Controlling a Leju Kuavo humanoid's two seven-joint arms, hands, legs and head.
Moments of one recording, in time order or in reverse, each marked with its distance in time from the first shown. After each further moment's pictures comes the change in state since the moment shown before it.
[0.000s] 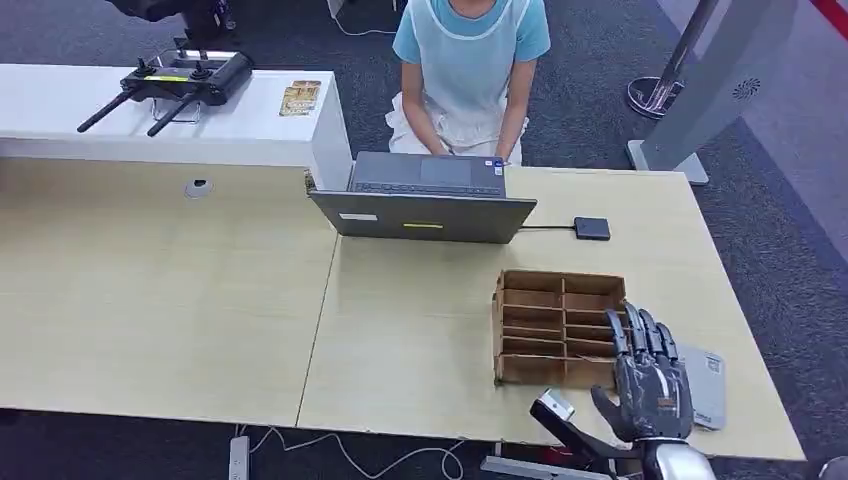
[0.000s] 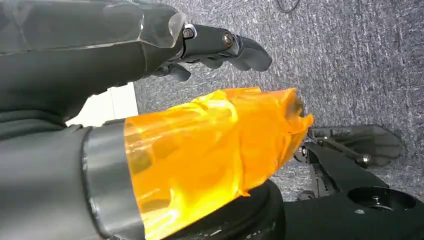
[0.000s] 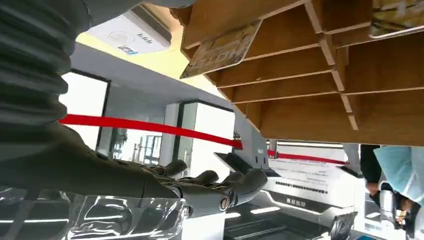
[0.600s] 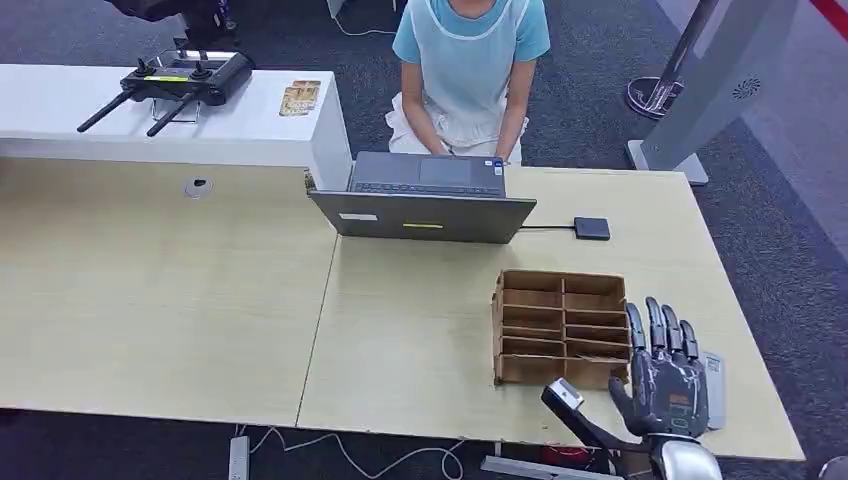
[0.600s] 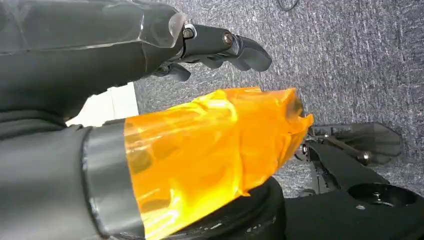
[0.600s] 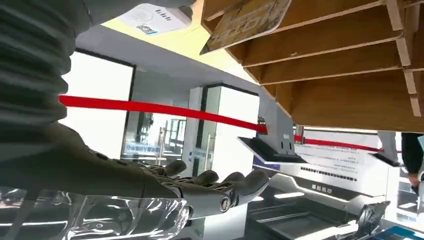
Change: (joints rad) left arm 0.000 -0.003 0.000 0.000 -0.002 0.000 0.002; right arm 0.008 0.053 -0.075 0.012 0.110 -0.005 0.032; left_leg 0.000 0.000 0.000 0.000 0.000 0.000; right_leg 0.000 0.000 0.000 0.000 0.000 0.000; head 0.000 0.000
